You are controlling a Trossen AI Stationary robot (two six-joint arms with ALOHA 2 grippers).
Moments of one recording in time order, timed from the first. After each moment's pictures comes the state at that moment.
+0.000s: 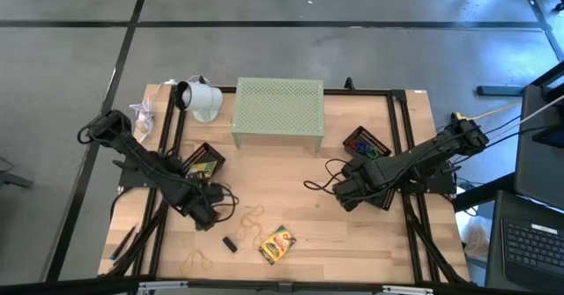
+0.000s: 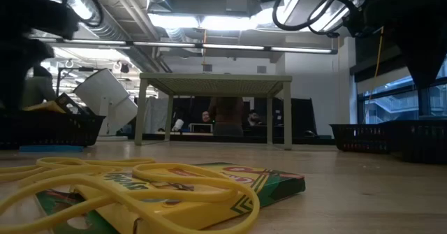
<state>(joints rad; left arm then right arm) -0.67 1.41 0.83 -0.94 -0.20 -0.97 0.41 1.54 1.15 -1.32 0.04 1.32</state>
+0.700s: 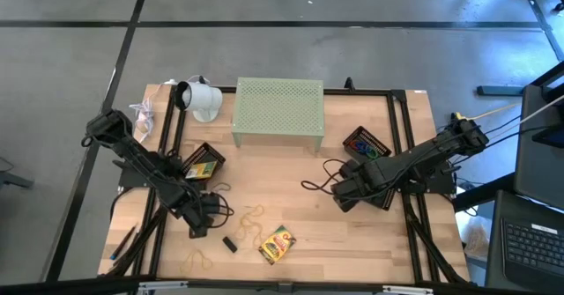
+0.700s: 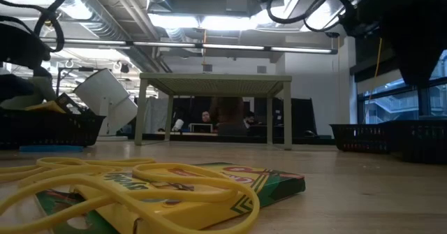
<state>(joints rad) -0.75 1.41 0.62 -0.58 -0.13 -0.90 0.41 1.54 1.15 -1.26 0.06 1.32</state>
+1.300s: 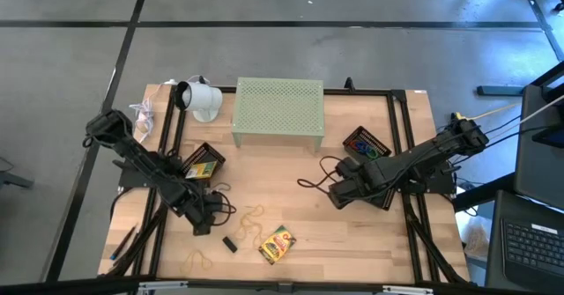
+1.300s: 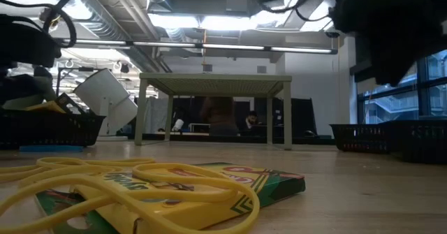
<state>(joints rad) -0.72 1.41 0.60 -0.54 -0.21 -0.85 0.41 1.54 1.15 -1.18 0.19 1.32</state>
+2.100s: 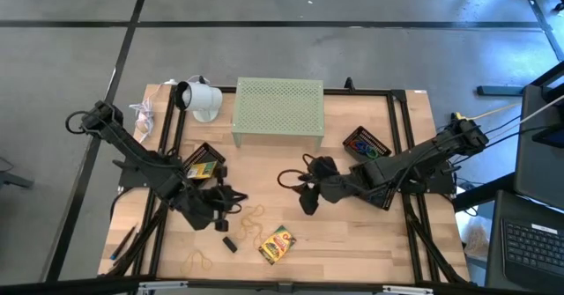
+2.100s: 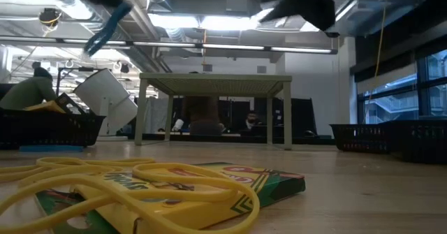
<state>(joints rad) -0.68 1.28 0.85 -0.36 -0.76 -0.33 0.40 1.54 1.15 -0.31 0.47 0.87</state>
